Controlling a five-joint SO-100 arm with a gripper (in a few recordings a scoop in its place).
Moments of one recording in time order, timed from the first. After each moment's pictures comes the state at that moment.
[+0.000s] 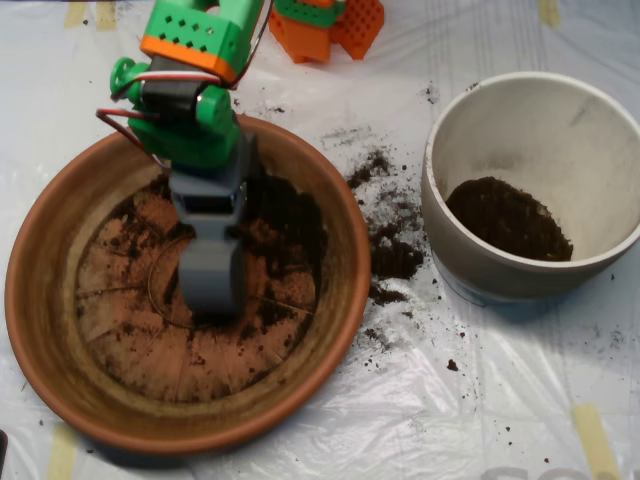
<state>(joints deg) 26.5 74.6 95.3 75.5 -19.8</state>
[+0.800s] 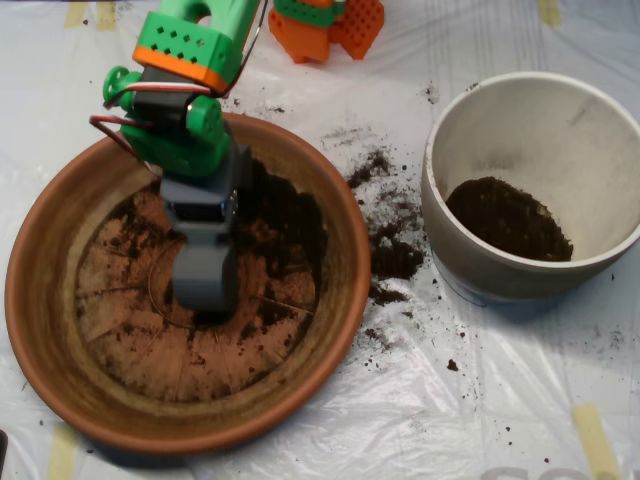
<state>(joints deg) 28.0 71.8 93.2 72.7 -20.3</state>
